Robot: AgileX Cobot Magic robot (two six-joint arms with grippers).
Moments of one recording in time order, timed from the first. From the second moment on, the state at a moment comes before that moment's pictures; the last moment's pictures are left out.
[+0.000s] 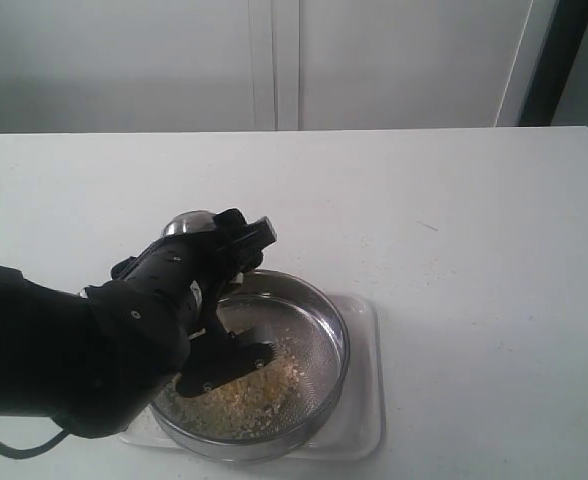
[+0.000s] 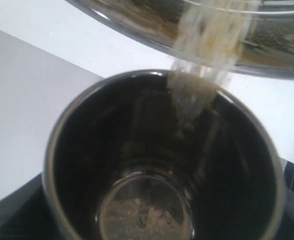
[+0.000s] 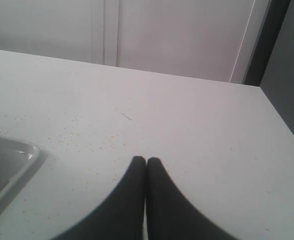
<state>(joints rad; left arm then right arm) -1.04 1.67 -0.80 1.67 0.80 0.37 0.12 0.01 -0.01 0.00 0.24 -0.07</state>
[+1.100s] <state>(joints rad) -1.14 1.72 -0.88 1.66 0.93 0.40 0.12 0.01 -0.01 0.00 0.24 -0.07</state>
